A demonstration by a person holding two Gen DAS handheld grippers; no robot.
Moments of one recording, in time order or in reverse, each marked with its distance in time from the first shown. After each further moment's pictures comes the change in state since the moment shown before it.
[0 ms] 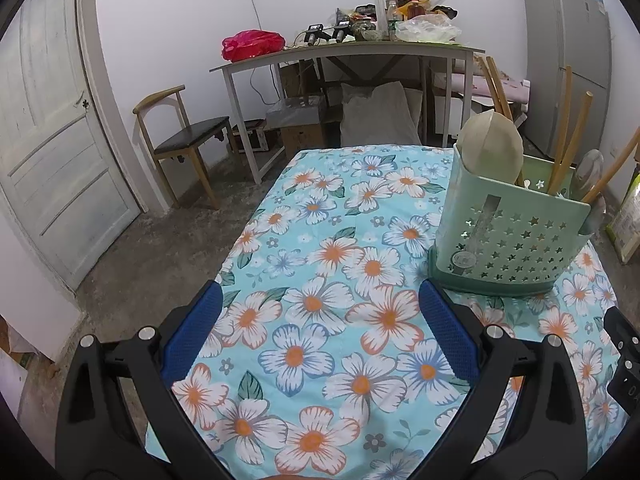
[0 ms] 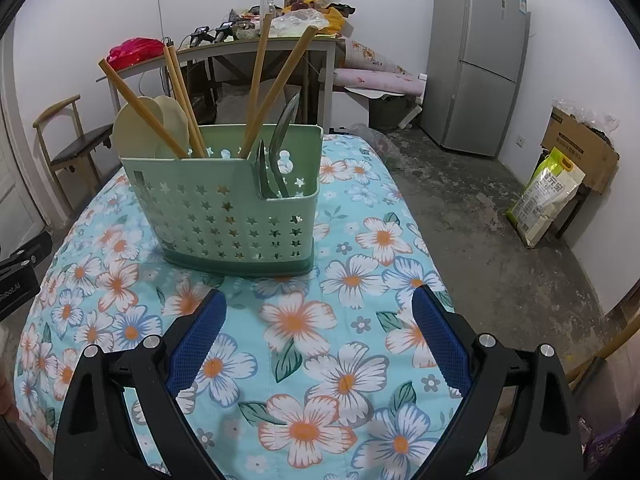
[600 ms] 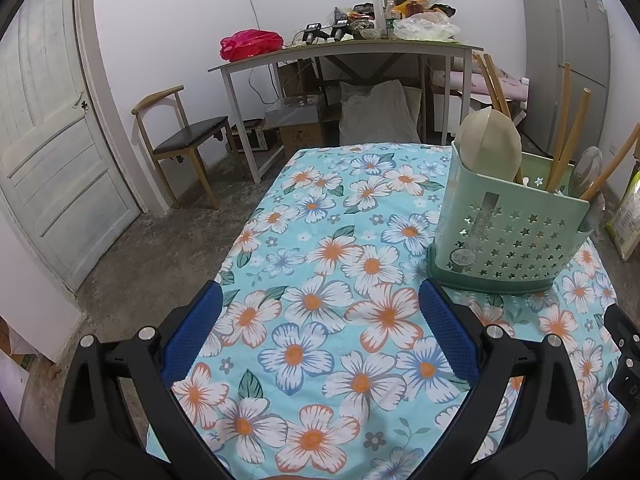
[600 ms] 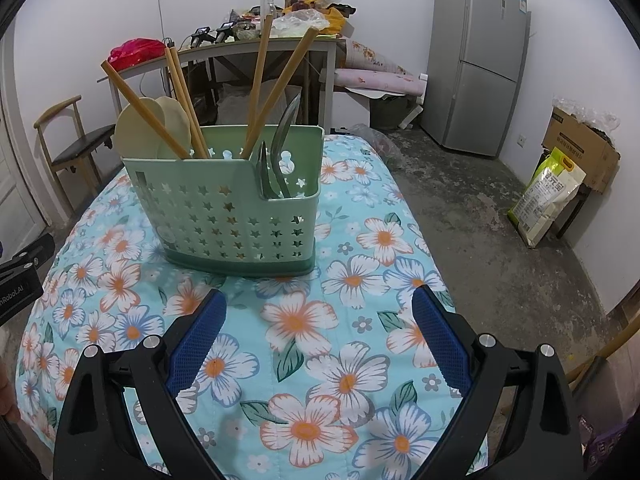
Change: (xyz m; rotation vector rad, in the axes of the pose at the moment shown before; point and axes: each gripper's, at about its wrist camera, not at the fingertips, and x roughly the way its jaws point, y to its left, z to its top) left arm 0.000 0.000 0.000 0.000 0.001 0.000; right arm -0.001 0.001 0.000 0.001 0.000 0.003
